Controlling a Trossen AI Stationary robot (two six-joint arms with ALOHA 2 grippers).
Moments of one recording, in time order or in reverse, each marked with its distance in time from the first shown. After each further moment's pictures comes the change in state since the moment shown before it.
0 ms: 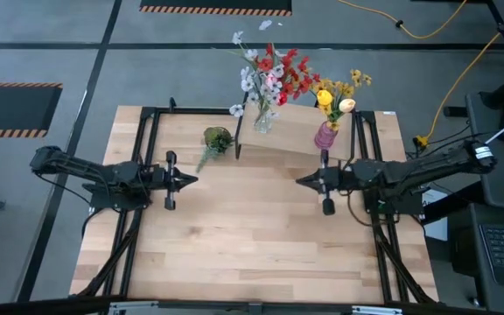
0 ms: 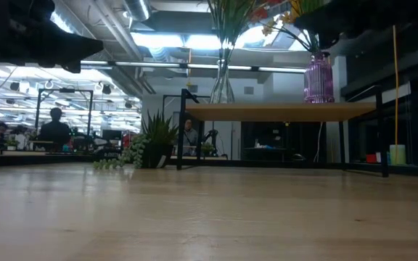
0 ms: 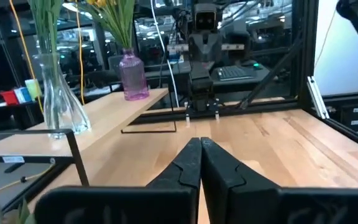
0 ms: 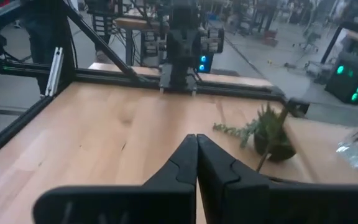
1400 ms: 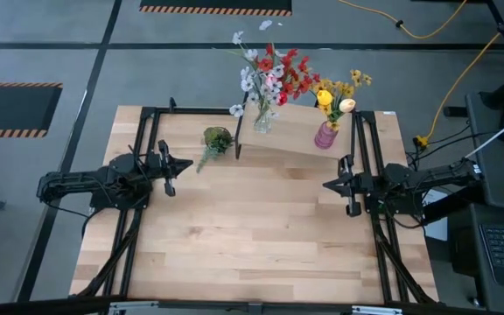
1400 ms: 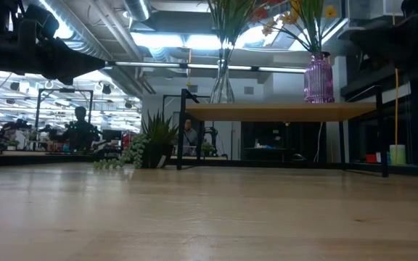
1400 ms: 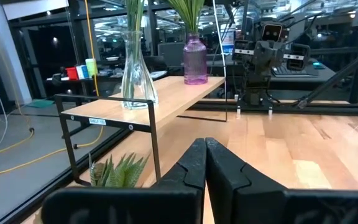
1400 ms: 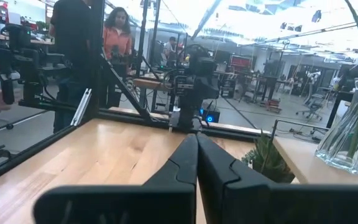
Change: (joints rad) left arm 0.294 -0.328 0.000 -0.359 0.093 -0.091; right arm -0.003 -0.725 -0.454 0.030 -0.084 -0.094
